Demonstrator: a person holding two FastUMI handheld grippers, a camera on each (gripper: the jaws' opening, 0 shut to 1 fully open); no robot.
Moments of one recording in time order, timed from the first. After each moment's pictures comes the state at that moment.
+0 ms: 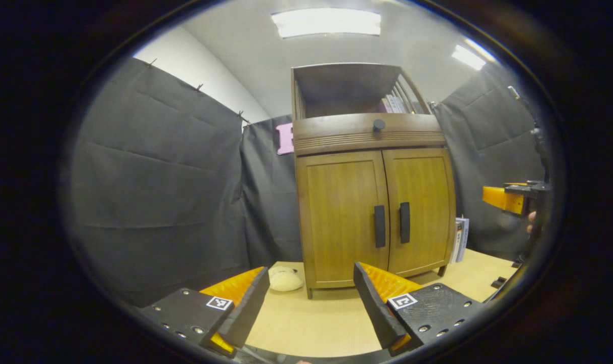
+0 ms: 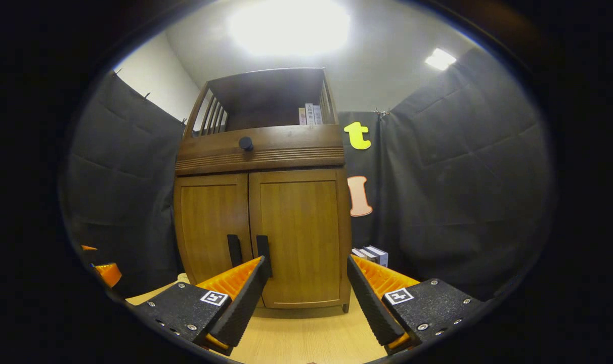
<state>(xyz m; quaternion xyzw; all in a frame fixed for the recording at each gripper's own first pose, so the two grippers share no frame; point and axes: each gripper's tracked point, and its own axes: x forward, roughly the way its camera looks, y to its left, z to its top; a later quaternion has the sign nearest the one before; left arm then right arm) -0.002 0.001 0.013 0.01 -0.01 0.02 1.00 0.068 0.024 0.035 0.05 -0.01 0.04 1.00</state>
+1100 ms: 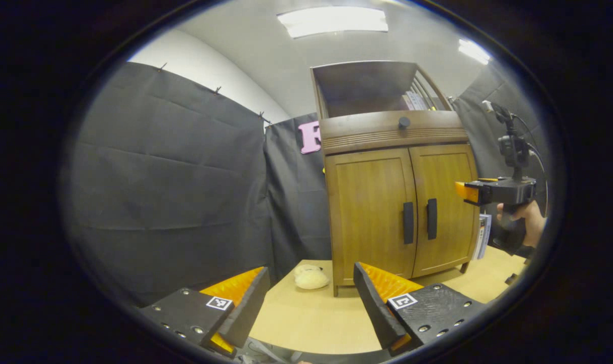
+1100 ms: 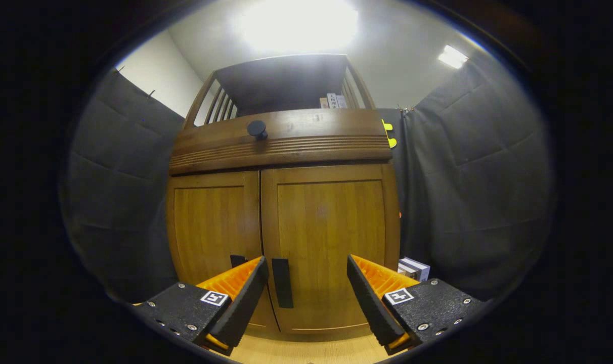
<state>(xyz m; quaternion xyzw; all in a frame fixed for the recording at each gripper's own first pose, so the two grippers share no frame) -0.018 0.051 0.016 0.02 -0.01 0.09 1.00 0.197 0.088 0.032 0.04 -0.03 0.08 1.00</state>
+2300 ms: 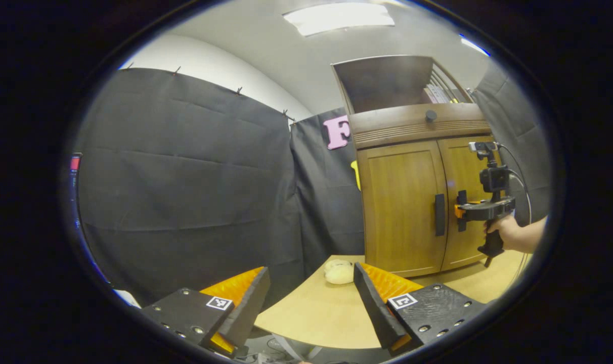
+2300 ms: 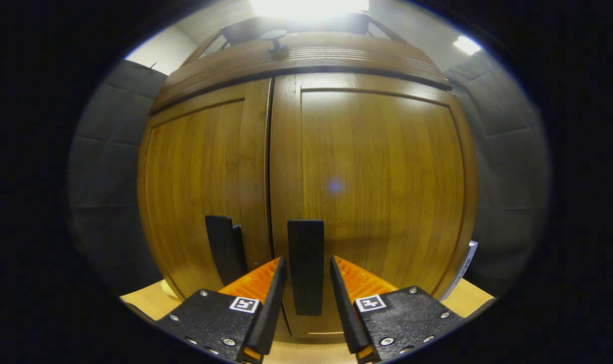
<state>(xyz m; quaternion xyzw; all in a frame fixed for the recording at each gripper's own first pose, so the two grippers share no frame) -0.038 0.092 0.007 0.03 0.00 0.16 0.99 0.301 0.166 -0.061 0.03 0.07 0.11 0.99</state>
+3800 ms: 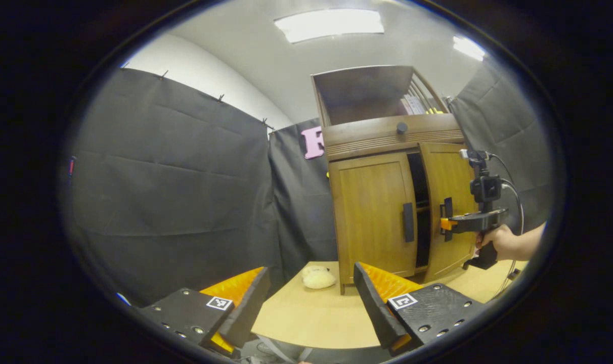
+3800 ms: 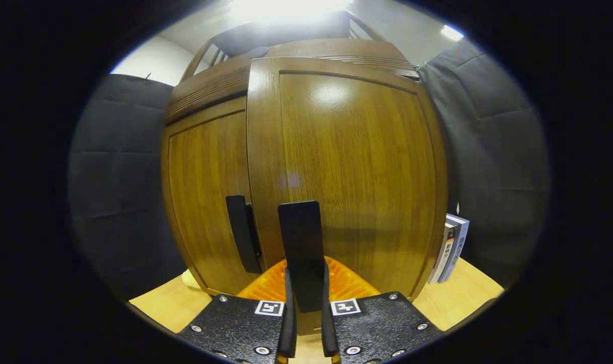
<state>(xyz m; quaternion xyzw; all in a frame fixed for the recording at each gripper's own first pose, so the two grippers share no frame) -0.052 0.052 0.021 0.03 -0.02 0.09 0.99 0.230 0.129 -0.050 0.06 0.09 0.13 0.99</state>
